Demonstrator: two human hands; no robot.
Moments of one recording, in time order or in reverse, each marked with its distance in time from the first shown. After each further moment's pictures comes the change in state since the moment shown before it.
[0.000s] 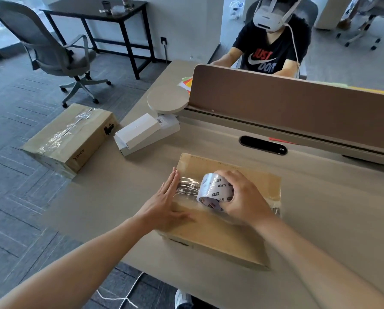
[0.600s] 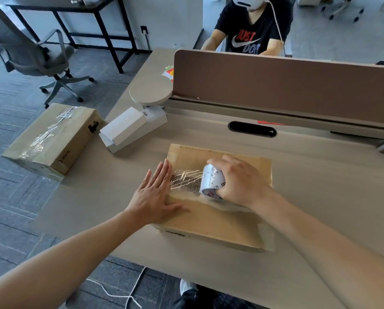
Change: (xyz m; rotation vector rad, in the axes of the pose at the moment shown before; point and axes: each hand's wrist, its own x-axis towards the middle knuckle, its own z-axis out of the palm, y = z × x) left_hand 0.001 -0.002 0.003 0.439 0.067 0.100; right_hand 0.002 -0.007 -0.022 -0.310 -0.128 0.040
